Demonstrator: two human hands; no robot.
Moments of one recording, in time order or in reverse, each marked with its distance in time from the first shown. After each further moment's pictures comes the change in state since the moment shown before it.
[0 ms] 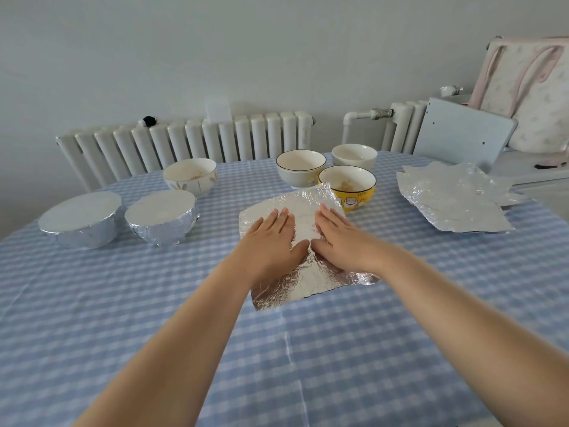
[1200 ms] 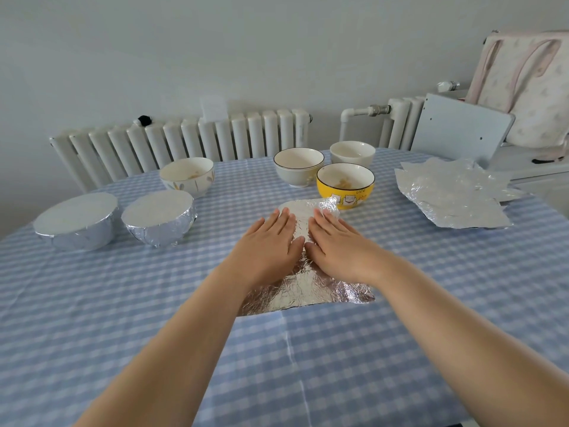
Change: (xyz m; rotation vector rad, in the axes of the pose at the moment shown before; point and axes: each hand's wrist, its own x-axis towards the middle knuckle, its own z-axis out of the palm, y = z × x) left_hand -0.006 -0.002 0.002 0.015 0.016 0.054; right_hand -0.013 -0.017 0.006 -0.145 0.011 0.003
